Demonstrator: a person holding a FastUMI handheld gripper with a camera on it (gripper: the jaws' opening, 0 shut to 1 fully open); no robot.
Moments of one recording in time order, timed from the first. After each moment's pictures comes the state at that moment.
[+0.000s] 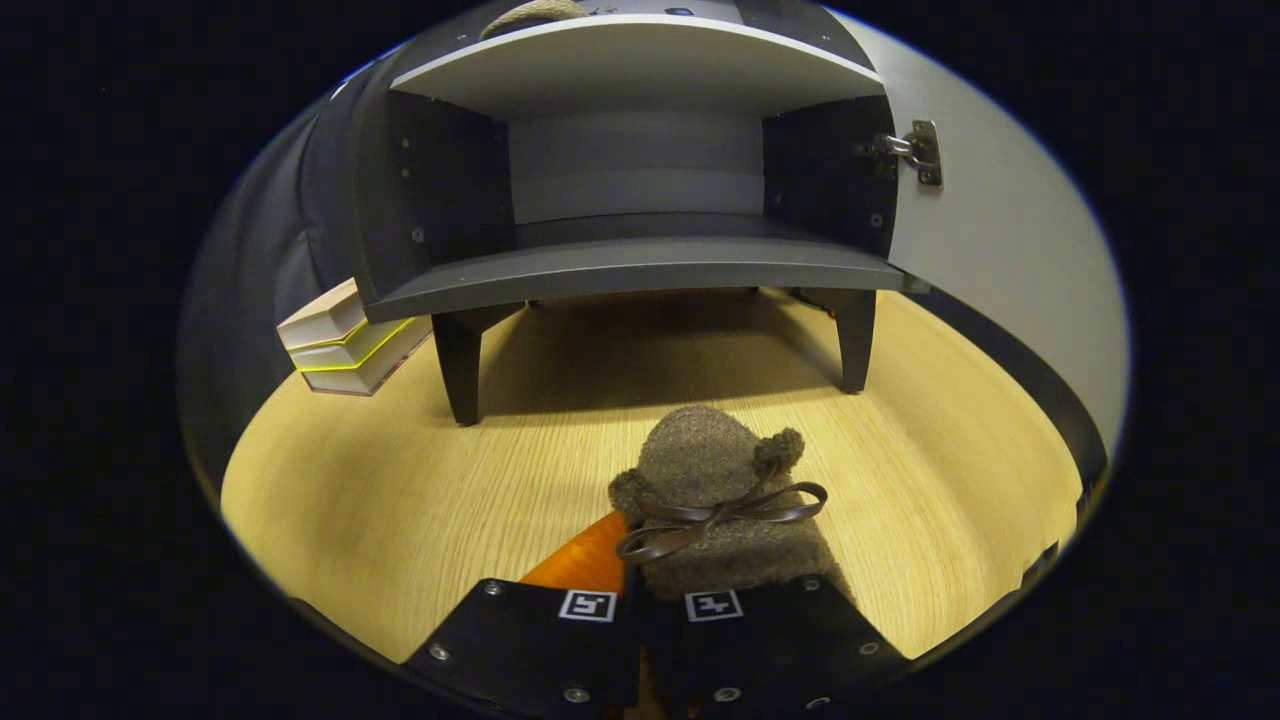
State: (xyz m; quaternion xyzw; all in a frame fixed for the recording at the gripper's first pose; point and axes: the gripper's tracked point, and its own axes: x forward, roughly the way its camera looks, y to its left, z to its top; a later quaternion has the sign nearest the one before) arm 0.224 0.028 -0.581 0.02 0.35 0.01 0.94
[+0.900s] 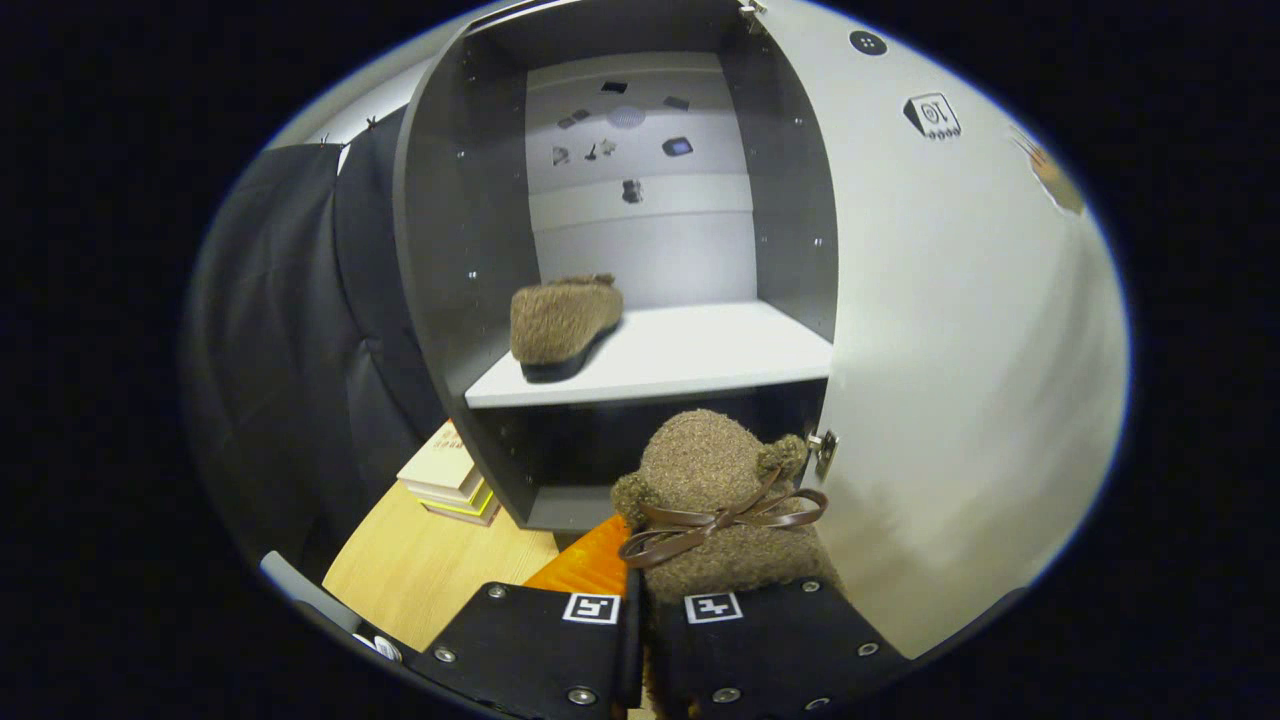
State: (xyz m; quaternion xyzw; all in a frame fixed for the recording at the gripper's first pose) arm 0.238 -0.007 -0.281 0.03 0.24 0.05 0.97
